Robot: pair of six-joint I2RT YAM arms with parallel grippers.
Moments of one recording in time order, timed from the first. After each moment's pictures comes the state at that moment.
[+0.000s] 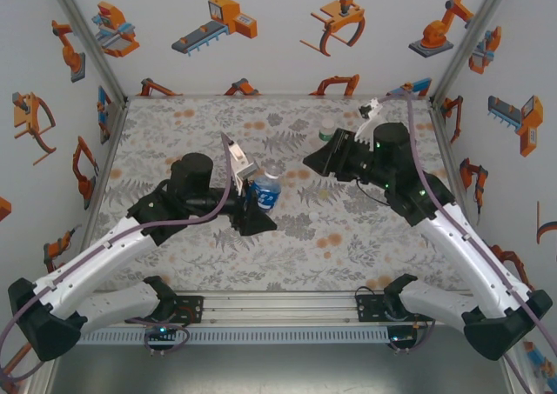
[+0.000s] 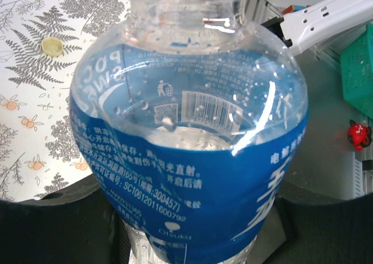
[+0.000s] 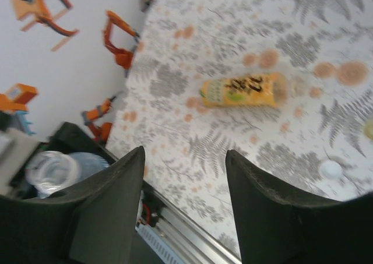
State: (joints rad) left arm -0.82 1.01 0.94 -0.35 0.59 -0.19; right arm 0.57 1.05 1.17 -0.49 -0.22 0.67
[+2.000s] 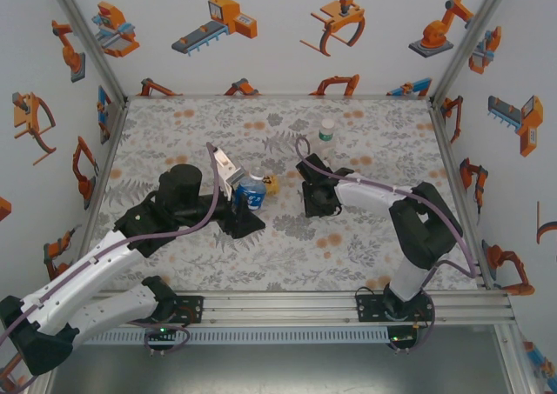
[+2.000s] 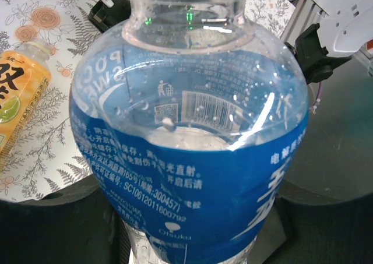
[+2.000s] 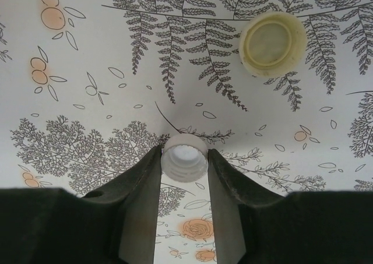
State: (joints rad) left arm -0.82 0.89 0.88 -0.42 0.39 -0.20; right arm 0.67 1.72 1.03 -0.51 0.10 0.50
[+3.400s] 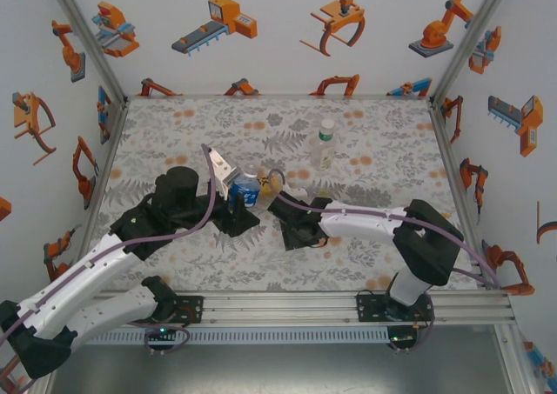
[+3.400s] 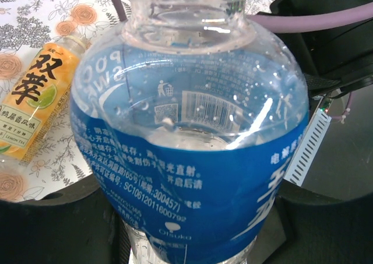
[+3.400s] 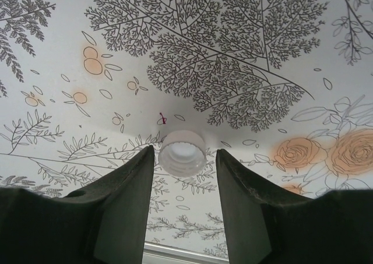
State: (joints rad) left arm -0.82 0.86 0.87 -0.45 0.28 -0.18; right arm 1.02 1.63 0.96 -0.59 0.17 0.73
